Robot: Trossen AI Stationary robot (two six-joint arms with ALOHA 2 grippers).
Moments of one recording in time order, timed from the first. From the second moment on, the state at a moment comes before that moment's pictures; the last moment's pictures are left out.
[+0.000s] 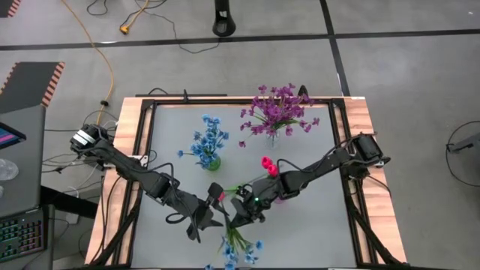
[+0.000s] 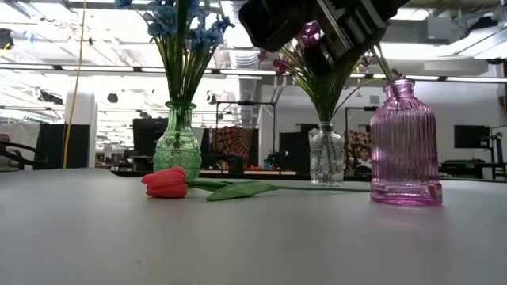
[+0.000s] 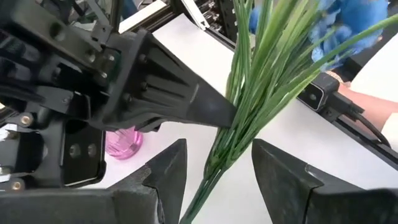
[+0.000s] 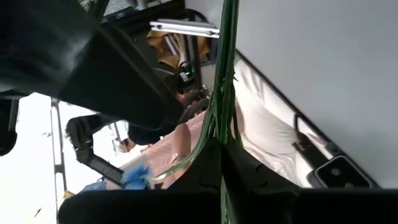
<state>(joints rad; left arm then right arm) -0.52 1.46 0.96 -0.04 -0.16 0.24 0.32 1.87 1.15 0.43 -0.34 1.81</state>
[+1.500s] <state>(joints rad) -0.52 1.46 0.96 0.00 -0.14 0.26 0.31 1.87 1.15 0.56 -0.33 1.86</state>
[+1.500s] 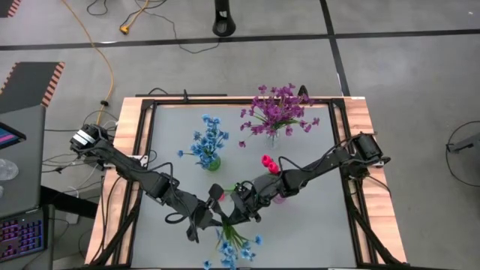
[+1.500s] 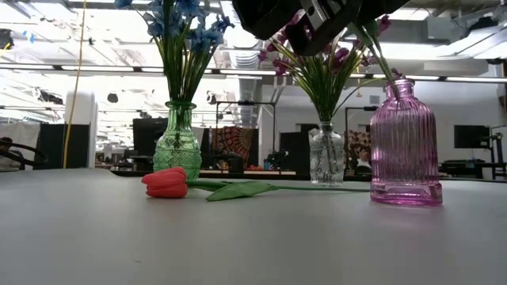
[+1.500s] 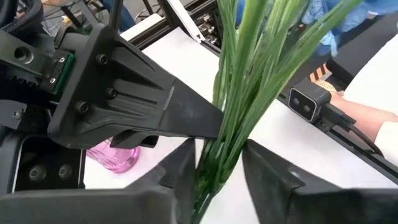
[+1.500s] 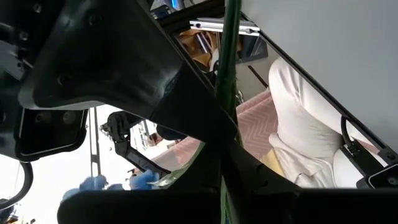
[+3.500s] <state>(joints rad) -0.52 1.46 0.96 -0.01 -0.15 0.26 0.42 1.87 1.15 0.59 -0.43 1.79</state>
